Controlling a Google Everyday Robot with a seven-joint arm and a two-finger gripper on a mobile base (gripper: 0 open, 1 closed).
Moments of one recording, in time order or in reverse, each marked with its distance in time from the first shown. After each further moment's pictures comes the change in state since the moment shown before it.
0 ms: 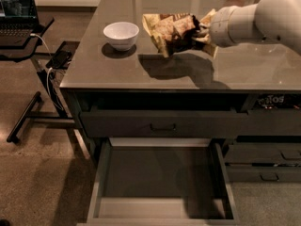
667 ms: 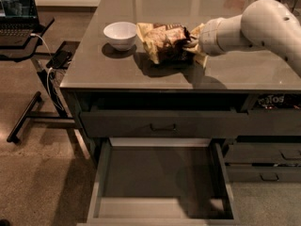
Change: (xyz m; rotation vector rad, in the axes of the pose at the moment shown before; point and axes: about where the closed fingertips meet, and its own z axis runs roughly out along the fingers) arm 0.001 0.037 0.035 -0.106 -0.026 0.050
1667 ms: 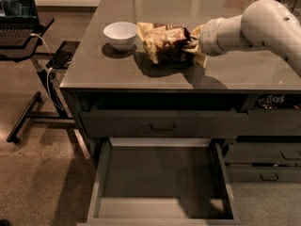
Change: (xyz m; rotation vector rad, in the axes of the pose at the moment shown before) arm 0.000 0.000 0.000 0.000 0.000 0.000
